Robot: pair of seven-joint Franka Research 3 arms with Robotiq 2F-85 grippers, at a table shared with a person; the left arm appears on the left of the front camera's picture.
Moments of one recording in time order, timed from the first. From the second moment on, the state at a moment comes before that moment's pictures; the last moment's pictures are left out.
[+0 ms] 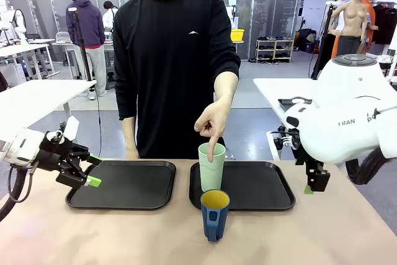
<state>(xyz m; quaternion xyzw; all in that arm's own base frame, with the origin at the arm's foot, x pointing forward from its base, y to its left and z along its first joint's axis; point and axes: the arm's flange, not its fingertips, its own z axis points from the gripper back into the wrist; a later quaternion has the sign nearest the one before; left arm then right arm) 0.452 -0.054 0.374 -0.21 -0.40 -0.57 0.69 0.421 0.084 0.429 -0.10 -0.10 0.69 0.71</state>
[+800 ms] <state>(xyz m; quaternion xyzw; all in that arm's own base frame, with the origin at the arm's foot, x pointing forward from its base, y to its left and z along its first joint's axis) 0.452 -0.054 0.374 -0.21 -0.40 -0.57 0.69 0.421 0.083 0.427 -0.08 -0.10 0.69 0.71</state>
